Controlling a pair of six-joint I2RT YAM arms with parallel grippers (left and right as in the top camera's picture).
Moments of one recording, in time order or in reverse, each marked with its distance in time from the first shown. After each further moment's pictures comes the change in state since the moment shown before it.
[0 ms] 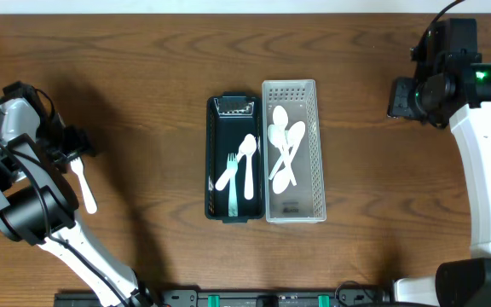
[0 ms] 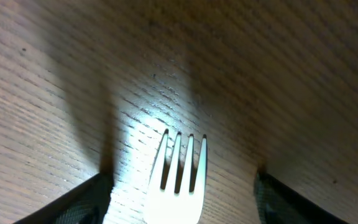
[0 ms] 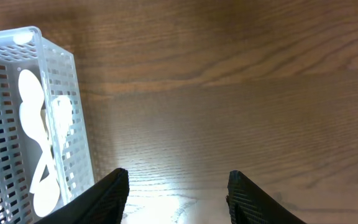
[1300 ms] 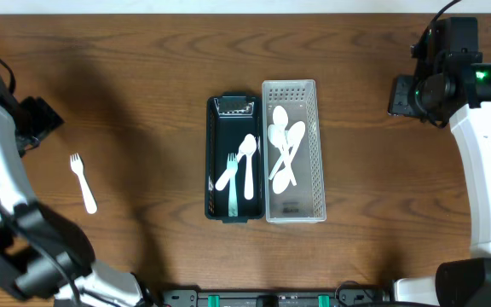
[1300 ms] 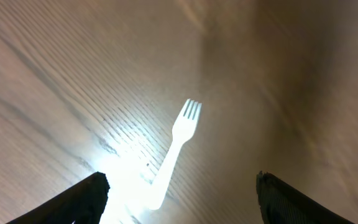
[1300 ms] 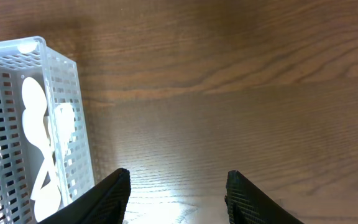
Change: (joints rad) left arm -0.005 -0.372 0.061 -0.121 -0.082 -0.206; right arm 0.000 0.000 0.000 0.027 0.000 0.000
